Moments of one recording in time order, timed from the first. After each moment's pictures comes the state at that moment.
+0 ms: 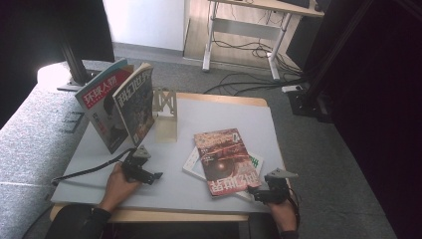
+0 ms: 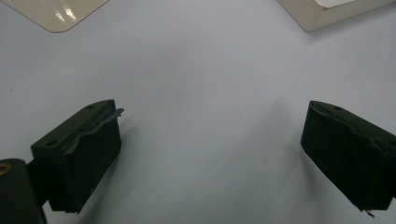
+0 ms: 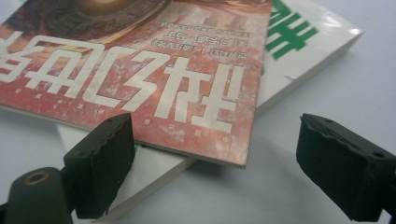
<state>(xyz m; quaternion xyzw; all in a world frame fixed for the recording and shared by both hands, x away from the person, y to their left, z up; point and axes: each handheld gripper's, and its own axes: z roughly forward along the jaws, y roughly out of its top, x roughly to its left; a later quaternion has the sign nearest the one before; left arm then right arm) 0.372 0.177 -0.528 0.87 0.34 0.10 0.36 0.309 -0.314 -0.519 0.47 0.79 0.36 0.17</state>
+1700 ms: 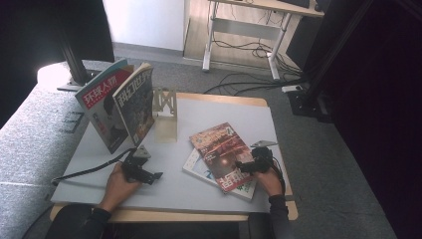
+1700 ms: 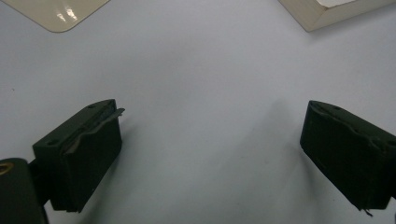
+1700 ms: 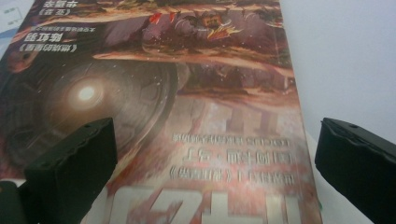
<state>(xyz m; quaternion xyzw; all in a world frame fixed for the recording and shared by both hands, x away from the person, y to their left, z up) 0.372 0.176 -0.528 0.87 0.34 0.10 0.36 0.410 -0.272 -0.505 0.44 0.81 0.33 0.17</state>
